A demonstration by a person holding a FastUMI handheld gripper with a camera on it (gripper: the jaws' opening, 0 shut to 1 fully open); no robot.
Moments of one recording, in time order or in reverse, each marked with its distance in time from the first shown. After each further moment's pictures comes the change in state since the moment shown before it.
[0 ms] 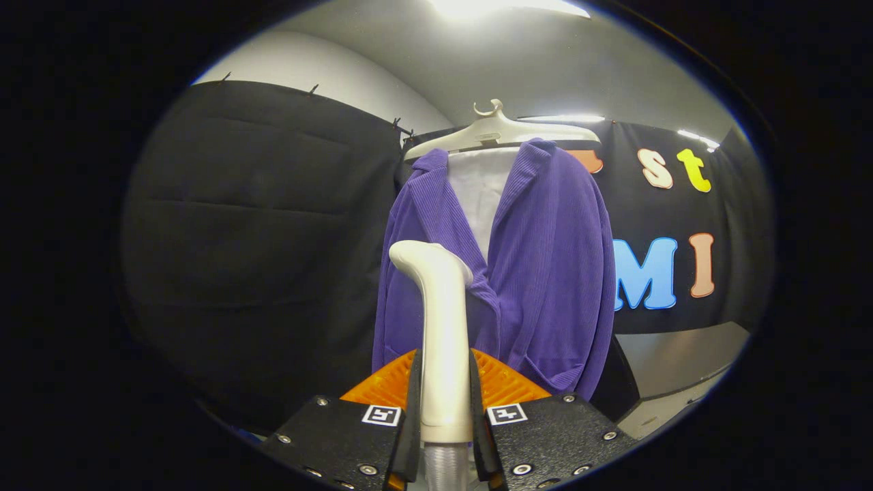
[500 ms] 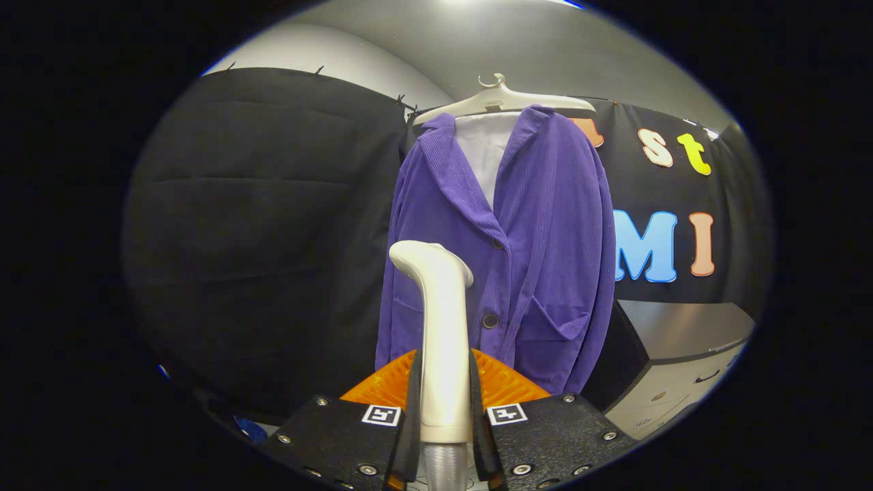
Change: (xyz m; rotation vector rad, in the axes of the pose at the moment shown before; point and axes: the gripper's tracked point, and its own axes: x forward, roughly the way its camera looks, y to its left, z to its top) arm -0.026 0.010 -0.074 0.013 0.137 0.017
